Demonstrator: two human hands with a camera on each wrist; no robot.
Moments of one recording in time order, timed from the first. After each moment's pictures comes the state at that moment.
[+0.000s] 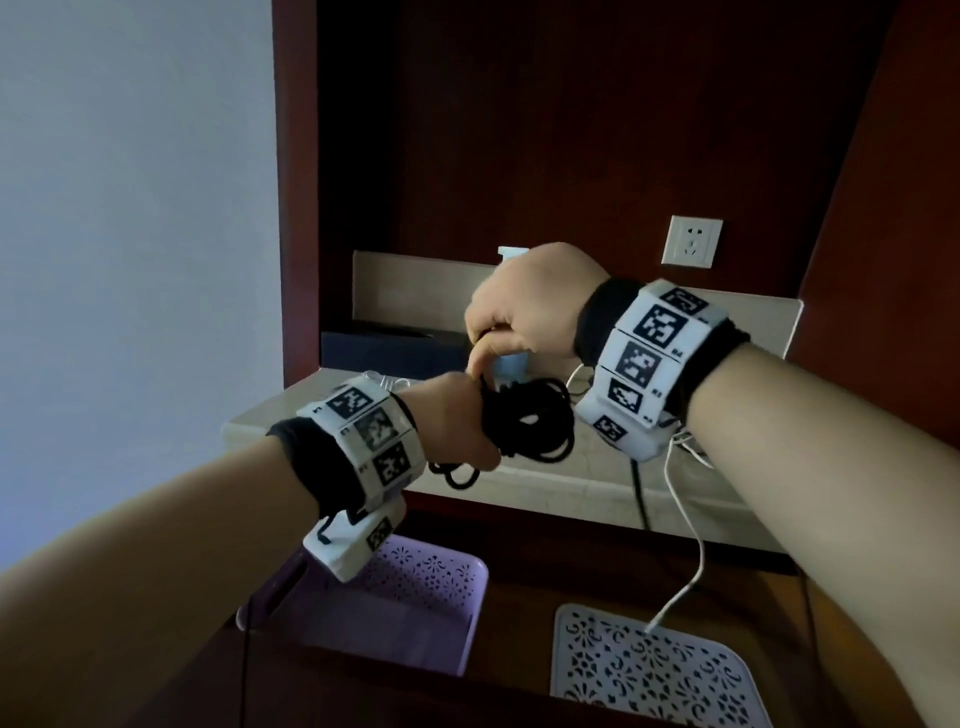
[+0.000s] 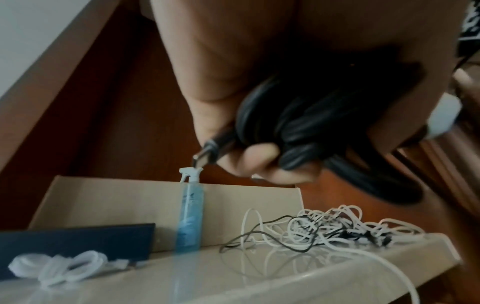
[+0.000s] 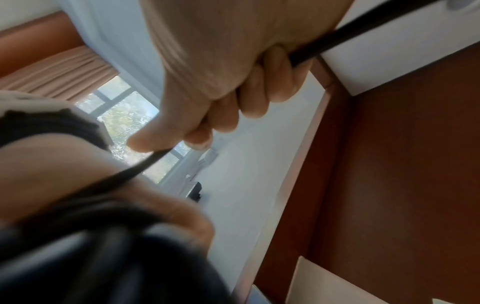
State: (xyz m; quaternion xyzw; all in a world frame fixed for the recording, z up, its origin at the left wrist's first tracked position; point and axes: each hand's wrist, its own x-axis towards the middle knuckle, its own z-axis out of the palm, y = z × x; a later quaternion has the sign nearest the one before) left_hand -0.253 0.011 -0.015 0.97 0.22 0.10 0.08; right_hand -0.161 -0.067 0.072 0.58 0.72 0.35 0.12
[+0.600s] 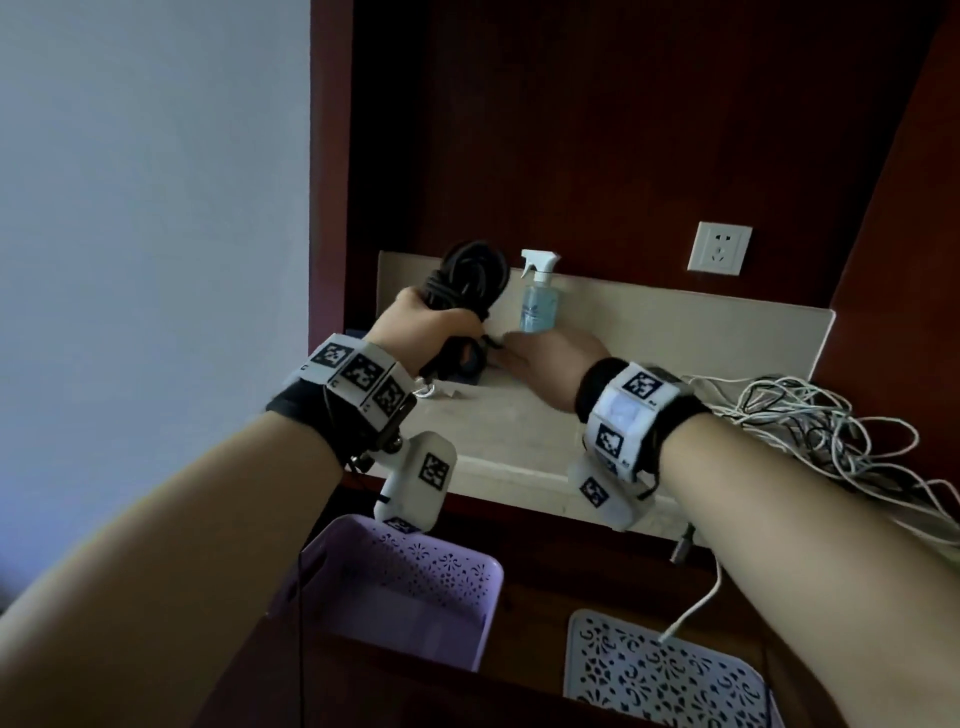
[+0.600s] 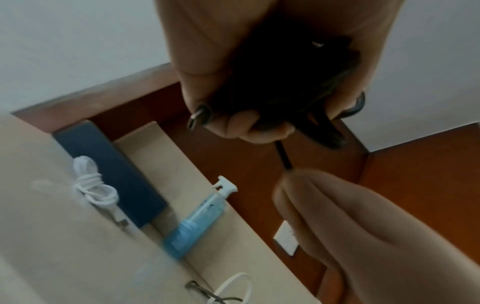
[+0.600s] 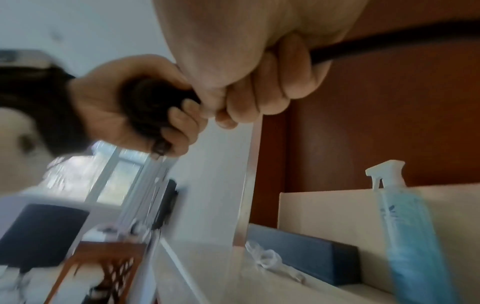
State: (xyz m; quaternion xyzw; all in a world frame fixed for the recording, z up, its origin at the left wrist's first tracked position) left_hand -0.271 0.047 0.011 0.72 0.25 0.41 0.51; right_hand -0.138 -0.045 0.015 0.76 0.63 0.17 -0.03
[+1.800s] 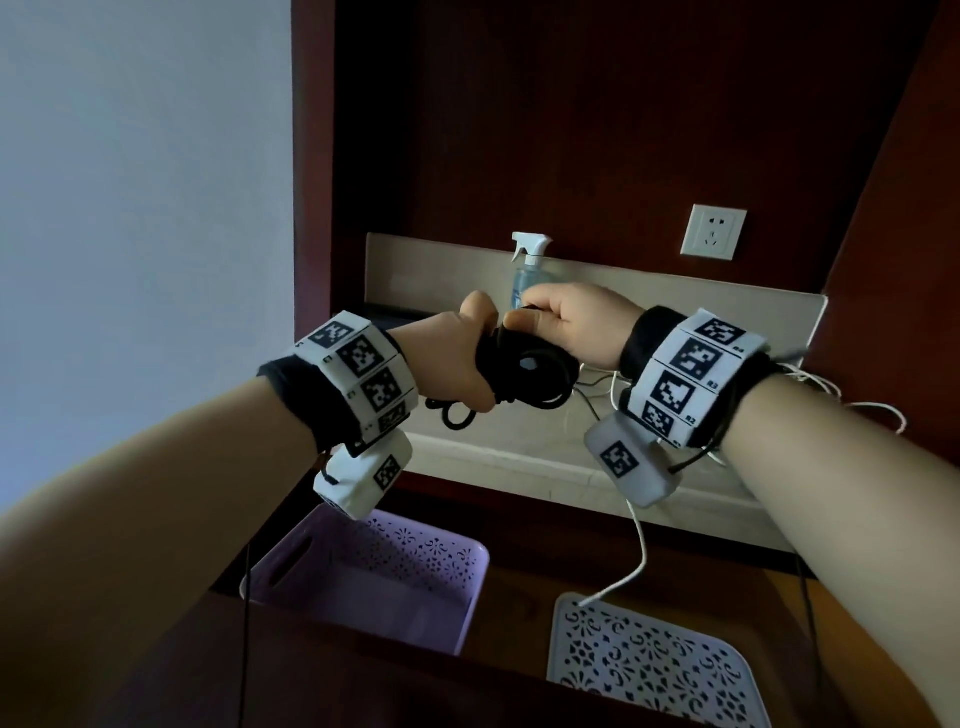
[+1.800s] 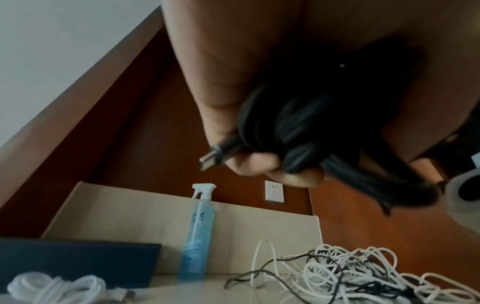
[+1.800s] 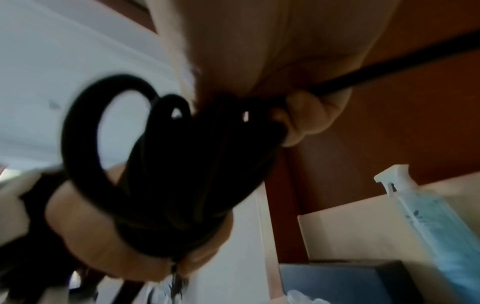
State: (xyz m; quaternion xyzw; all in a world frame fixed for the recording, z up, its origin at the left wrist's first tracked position) left_hand -0.257 0.025 0.006 0.95 0.22 0.15 0.17; right_hand -0.117 -0.069 0.037 0.70 0.68 0.08 -0.18
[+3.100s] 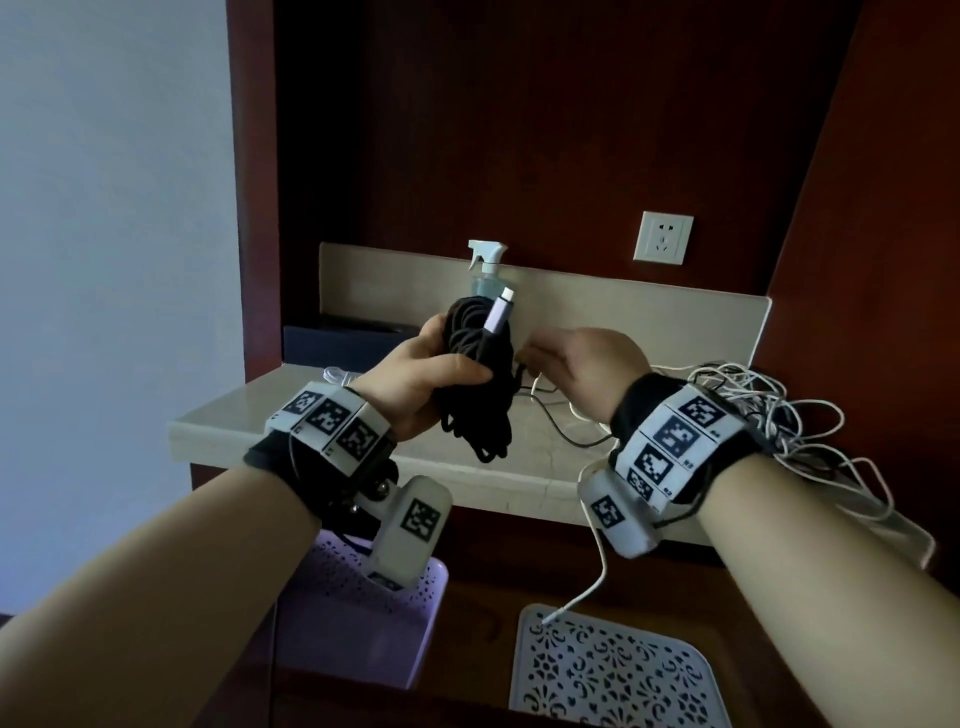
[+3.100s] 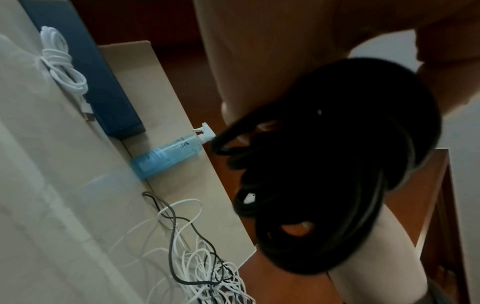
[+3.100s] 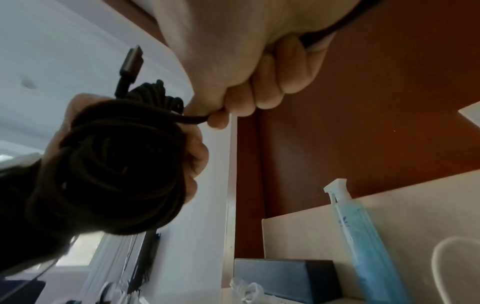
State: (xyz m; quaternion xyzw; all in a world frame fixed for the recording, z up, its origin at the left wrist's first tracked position) left_hand -0.226 0.014 -0.023 0.62 -0.03 0.28 0.73; right_hand -0.082 -0.106 0.006 0.72 0.63 0.24 -0.16
